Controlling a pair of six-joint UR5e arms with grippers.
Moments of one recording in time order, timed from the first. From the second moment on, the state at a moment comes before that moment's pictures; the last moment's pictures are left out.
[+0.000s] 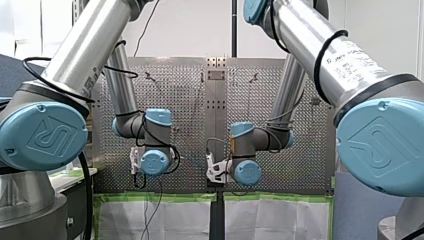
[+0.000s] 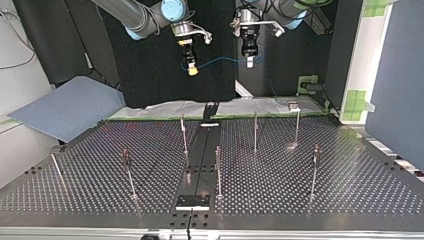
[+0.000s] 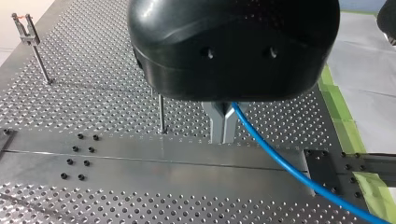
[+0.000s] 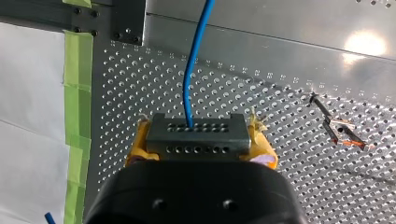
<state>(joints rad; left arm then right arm) -0.55 -2.03 -2.39 -1.90 -2.15 -1.62 2.37 -0.86 2.01 -0.99 1.83 1.47</state>
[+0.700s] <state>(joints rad) -0.54 -1.94 -2.48 -1.93 -2.23 -1.62 2.38 -0.94 1.98 -0.91 1.89 1.51</state>
